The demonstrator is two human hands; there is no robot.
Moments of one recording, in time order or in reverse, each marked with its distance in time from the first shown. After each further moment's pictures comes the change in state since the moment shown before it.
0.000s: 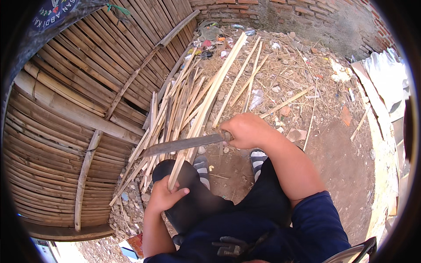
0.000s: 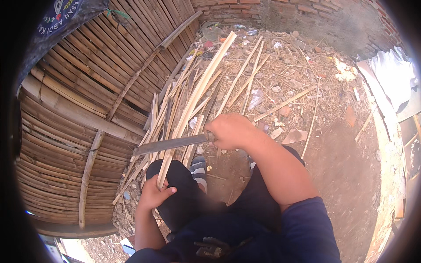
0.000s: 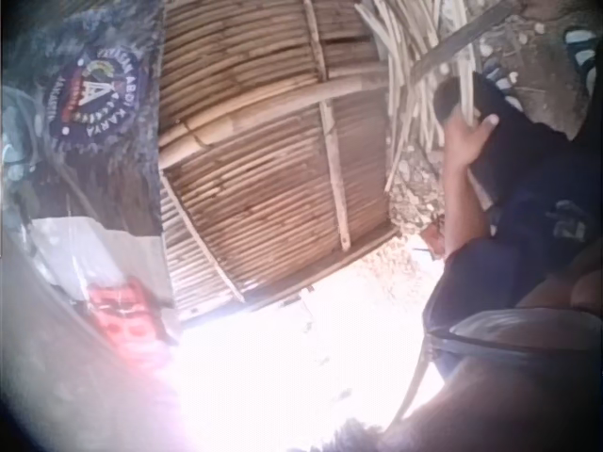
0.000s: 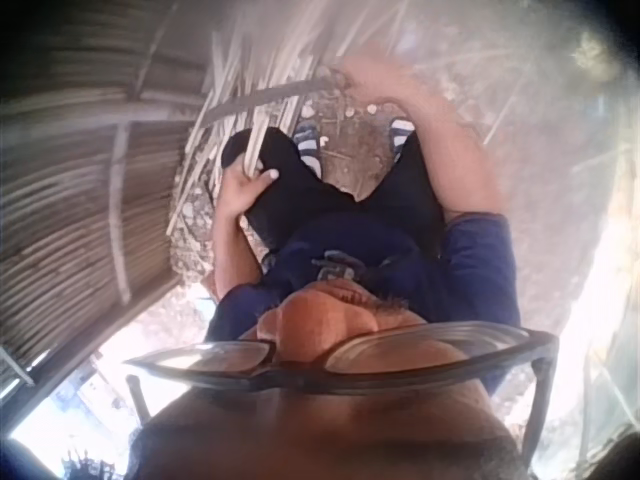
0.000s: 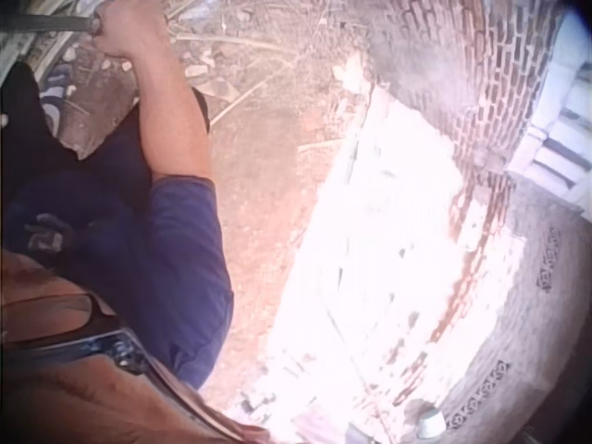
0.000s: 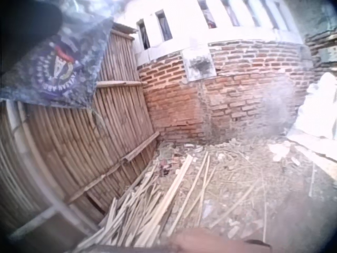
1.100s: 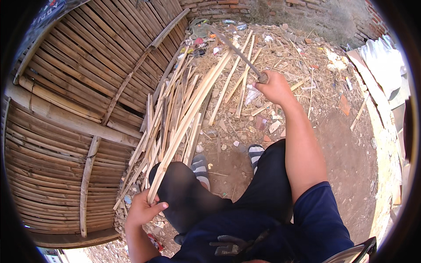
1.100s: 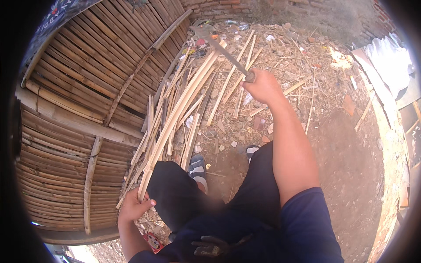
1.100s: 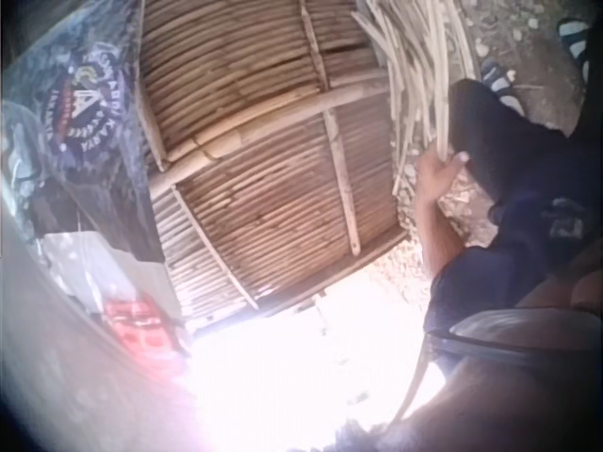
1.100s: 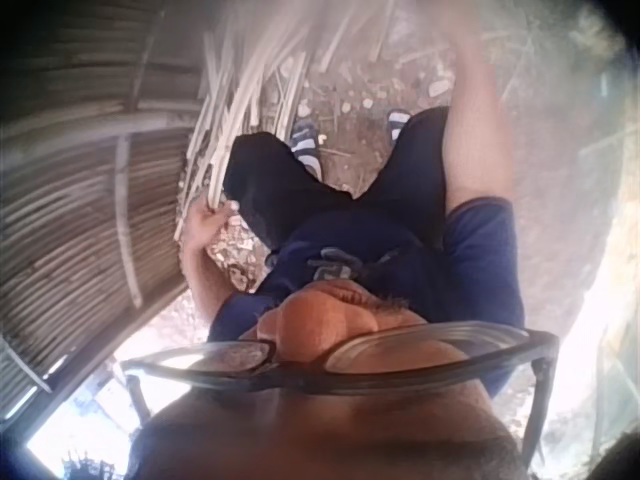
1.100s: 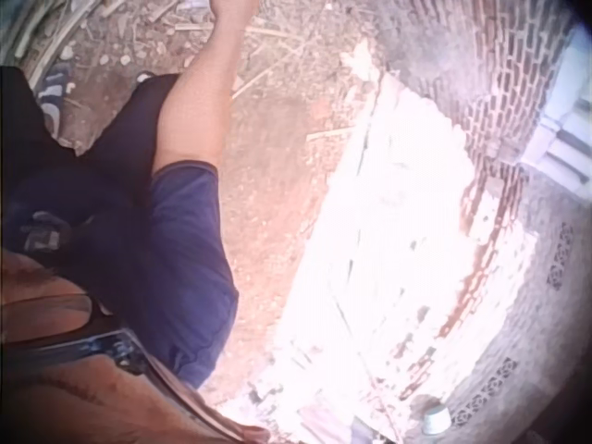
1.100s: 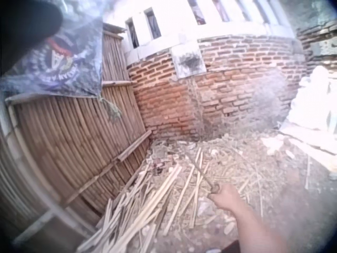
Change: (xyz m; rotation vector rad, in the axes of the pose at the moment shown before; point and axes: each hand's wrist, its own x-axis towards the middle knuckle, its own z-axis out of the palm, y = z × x) left_hand -0.046 0.009 -0.056 0.000 -0.072 -0.139; right_hand -0.026 0.105 -0.046 0.260 0.455 0.741
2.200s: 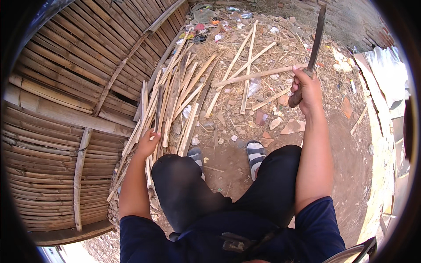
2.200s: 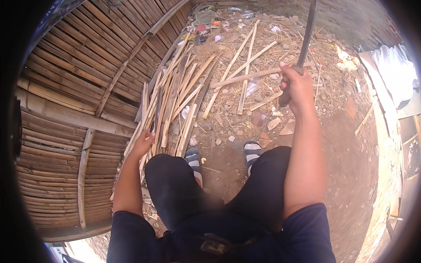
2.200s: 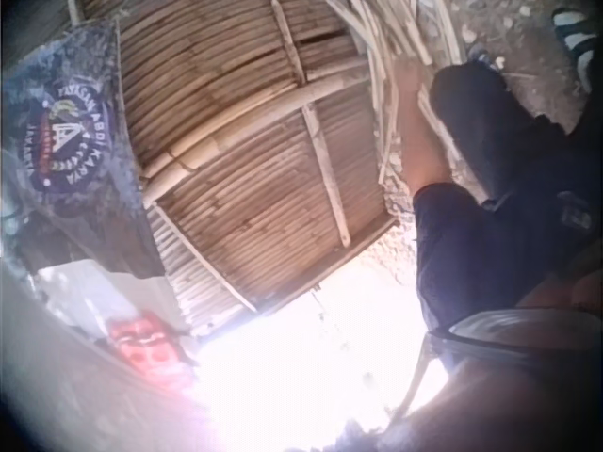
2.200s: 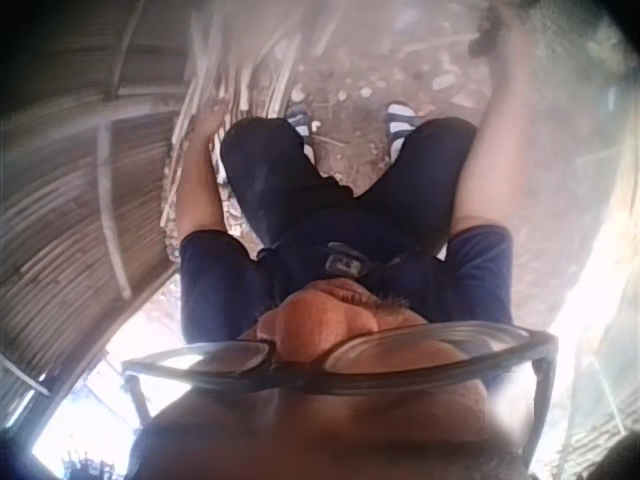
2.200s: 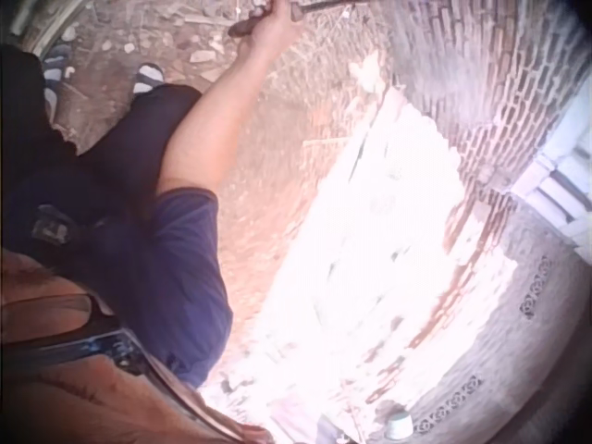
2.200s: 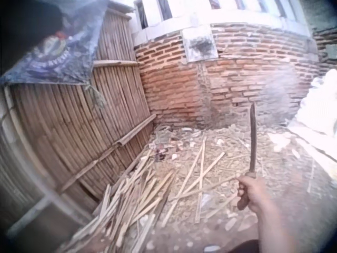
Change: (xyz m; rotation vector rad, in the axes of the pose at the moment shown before) left_hand 0.304 -0.145 -0.003 0.117 0.175 0.033; right_hand 0.006 0.043 -0.014 1.023 0.273 0.207
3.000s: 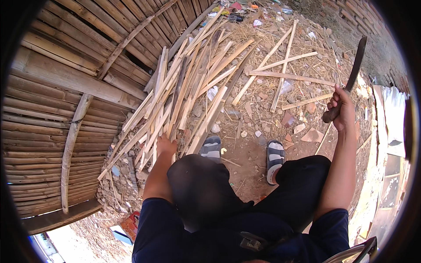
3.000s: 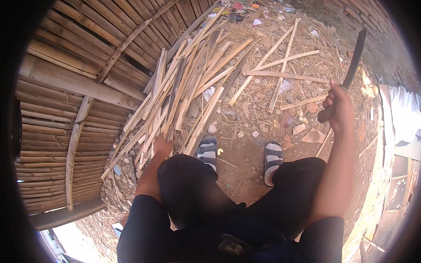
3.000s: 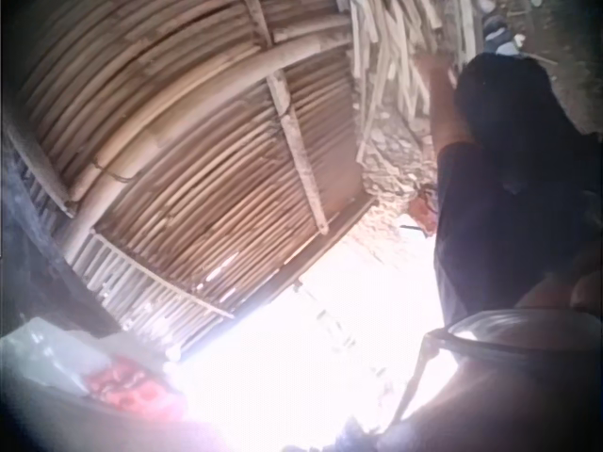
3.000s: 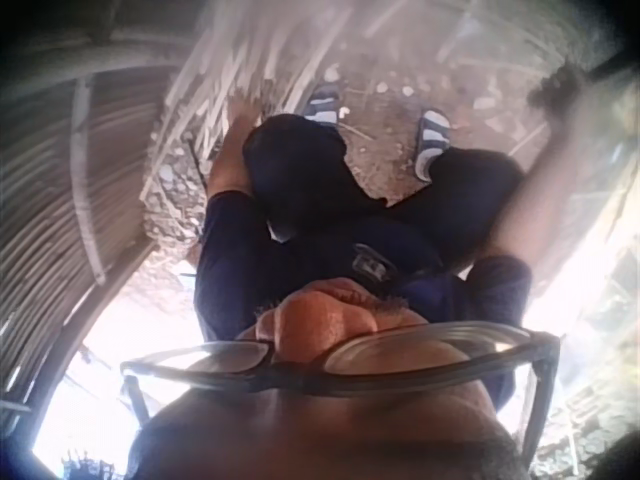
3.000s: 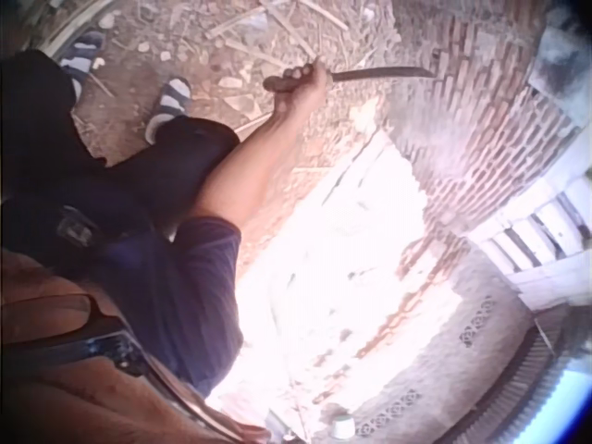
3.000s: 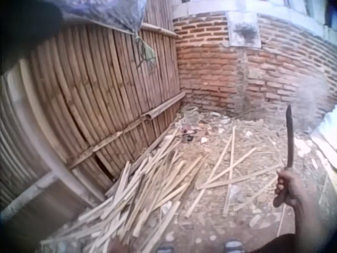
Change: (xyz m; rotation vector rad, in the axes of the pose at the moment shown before) left_hand -0.023 -0.130 0.077 0.460 0.149 -0.410; right_hand 0.010 0.035 0.058 -0.132 0.025 0.183
